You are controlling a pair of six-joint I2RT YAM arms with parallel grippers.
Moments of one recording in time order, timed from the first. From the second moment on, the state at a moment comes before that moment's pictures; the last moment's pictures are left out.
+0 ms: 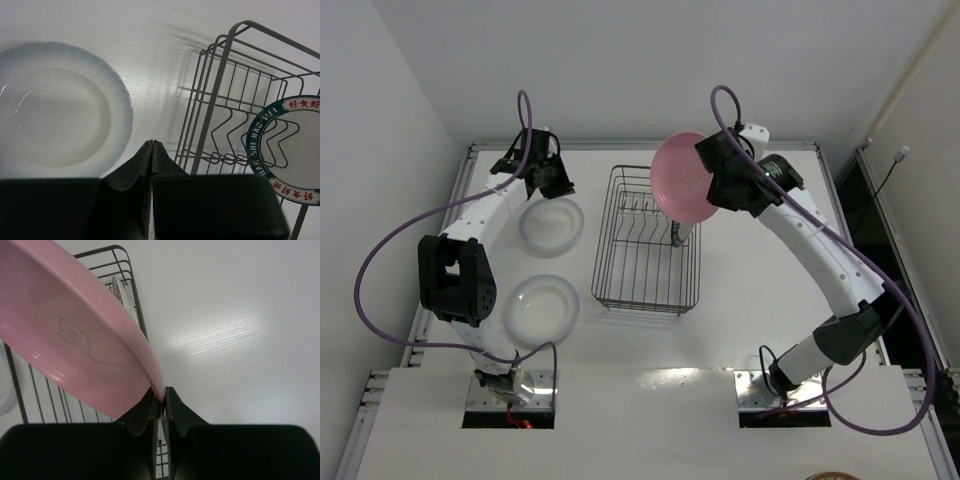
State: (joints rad) left arm -0.16 1.74 1.50 -0.54 0.09 -0.50; right arm 0.56 1.54 1.74 -1.10 0.58 0.74
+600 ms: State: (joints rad) left arm -0.16 1.74 1.50 -0.54 0.09 -0.50; right arm 0.67 1.92 2.07 -1.32 0.80 0.98
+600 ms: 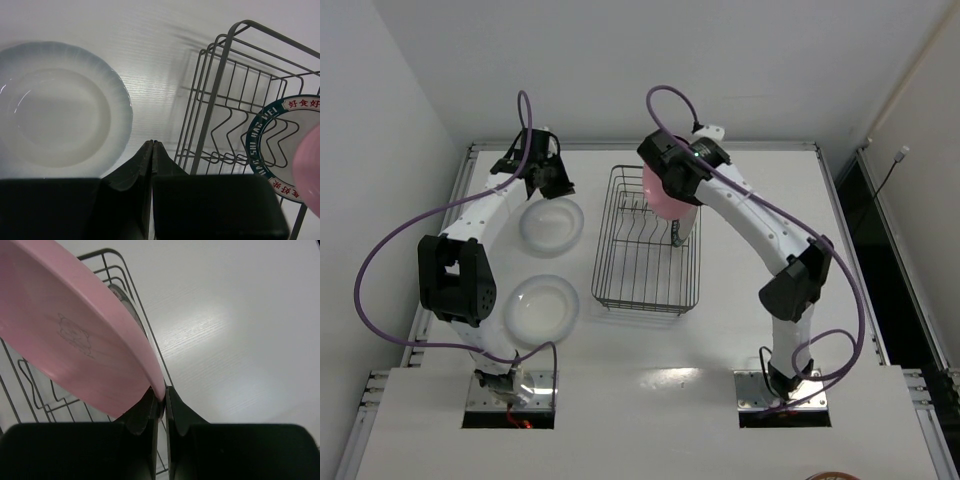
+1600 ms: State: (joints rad) left arm -0.16 1.74 1.50 -0.54 0.09 -0.50; right arm 0.70 1.96 2.13 -1.36 0.87 0.98
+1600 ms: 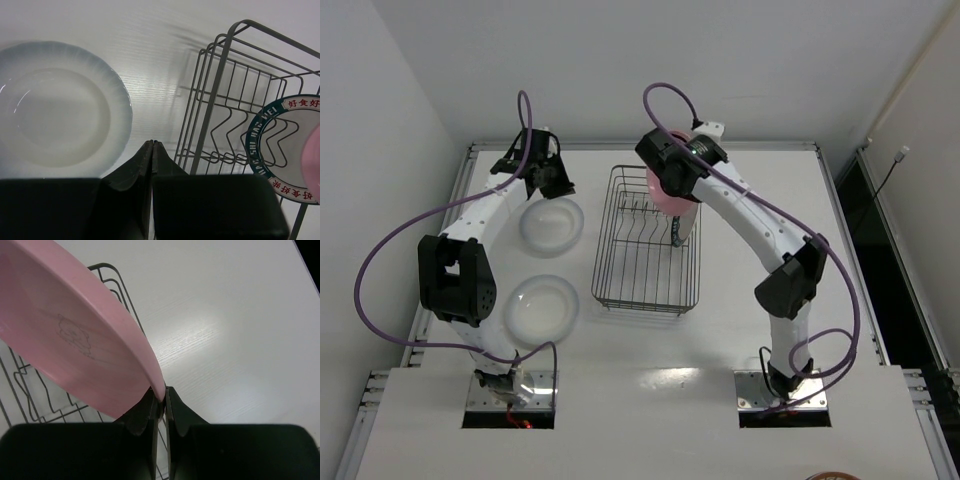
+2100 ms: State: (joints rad) left arm -0.16 1.74 1.49 -0.49 0.29 -0.50; right arm 0.64 2.01 1.95 -1.30 0.82 1.04
